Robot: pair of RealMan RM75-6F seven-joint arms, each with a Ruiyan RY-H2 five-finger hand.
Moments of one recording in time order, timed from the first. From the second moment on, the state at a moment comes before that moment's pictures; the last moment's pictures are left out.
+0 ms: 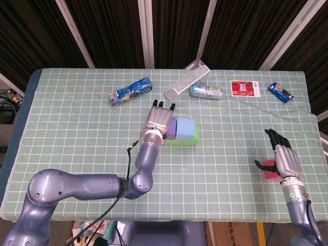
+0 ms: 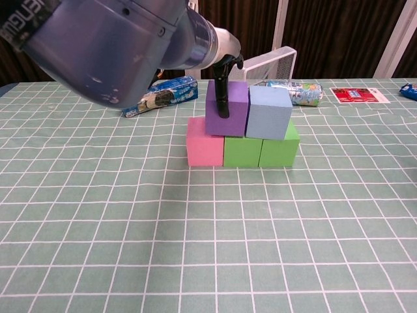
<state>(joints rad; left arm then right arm) -1.50 -1.76 -0.47 -1.31 -0.04 1.08 1.17 0.32 -1.14 0.20 -1.73 -1.04 1.13 0.00</state>
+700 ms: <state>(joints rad) -1.50 -1.75 -0.46 -1.31 -0.04 1.08 1.19 0.32 -1.14 0.19 -1.73 -1.05 1.13 0.00</state>
